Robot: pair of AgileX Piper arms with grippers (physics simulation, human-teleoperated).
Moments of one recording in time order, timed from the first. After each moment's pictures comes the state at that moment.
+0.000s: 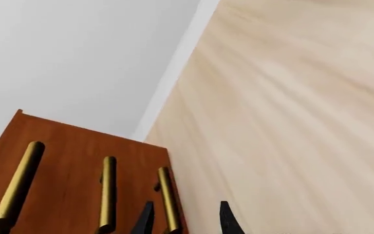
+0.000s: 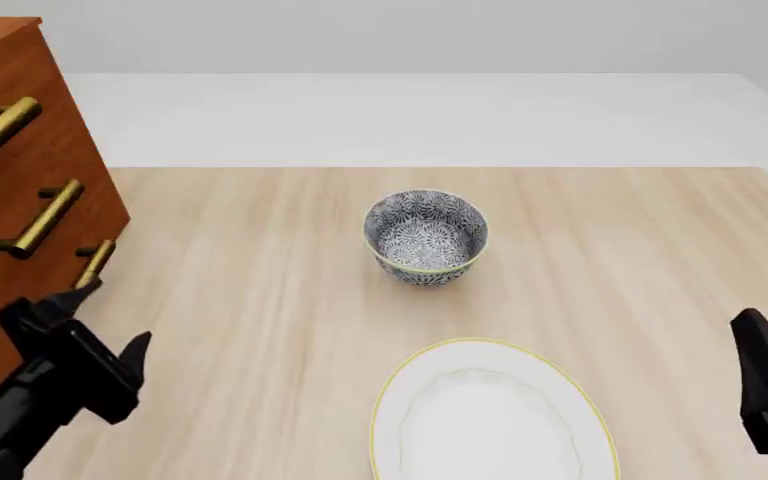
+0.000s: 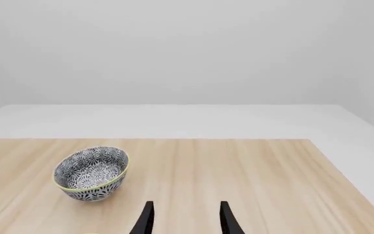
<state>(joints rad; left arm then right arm) -0.05 1.45 0.00 -1.10 1.06 0.01 0.00 -0.02 0.01 0.01</state>
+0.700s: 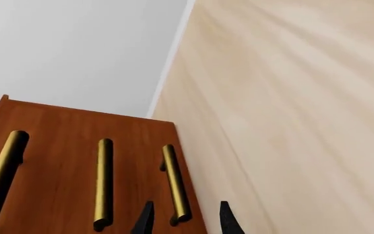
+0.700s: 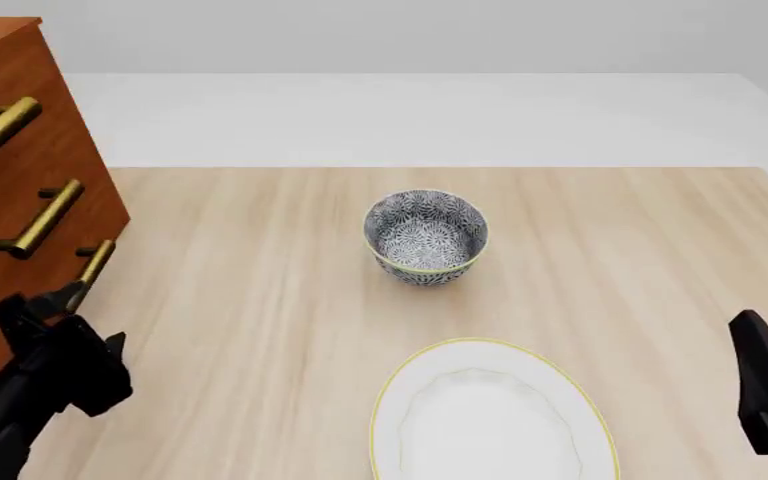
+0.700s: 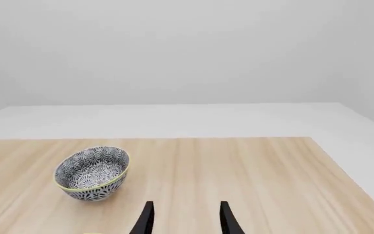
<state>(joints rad) 0.09 1.66 -0.06 -1.22 1.22 0.01 0.00 -0.01 0.00 0.02</state>
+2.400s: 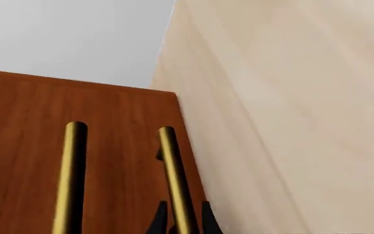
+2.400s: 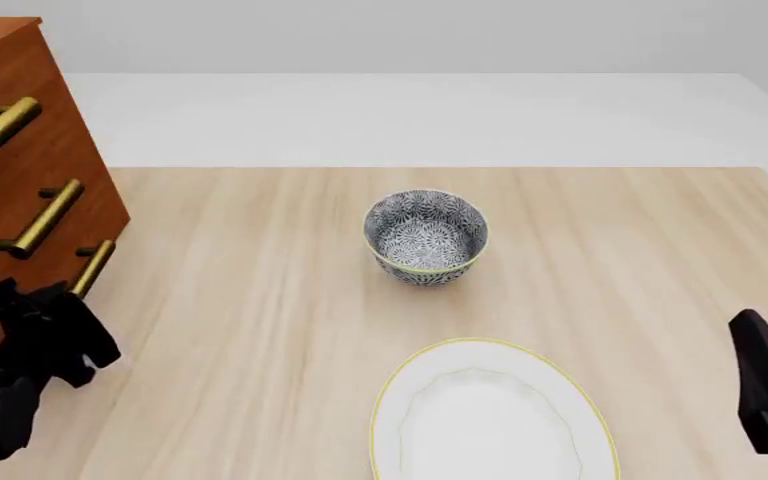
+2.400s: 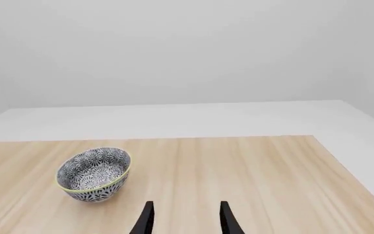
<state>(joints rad) 0.27 1.94 -0.30 -1.22 1.28 0.01 0.00 -0.01 0.00 0.04</state>
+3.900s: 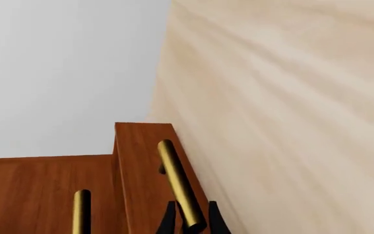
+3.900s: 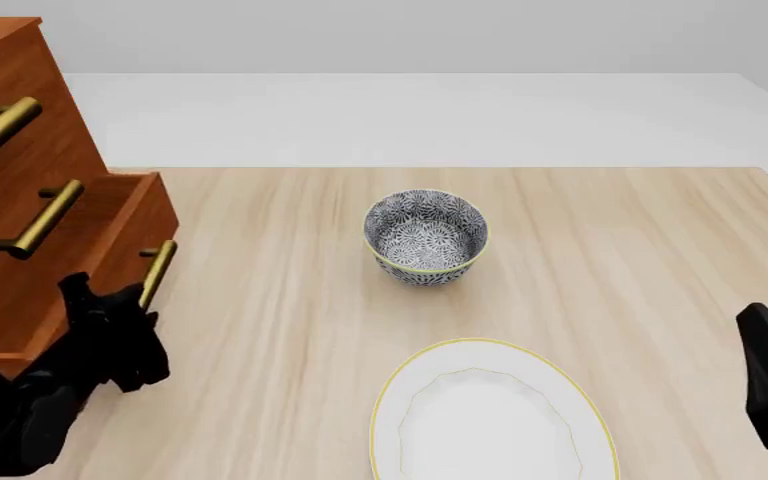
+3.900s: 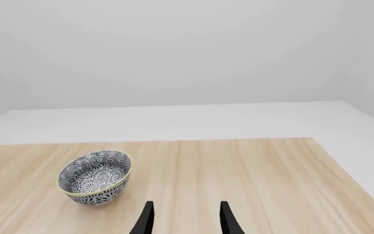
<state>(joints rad) 0.01 1.84 -0.23 -1.17 1.32 0.01 0.01 -0.05 0.02 0.04</state>
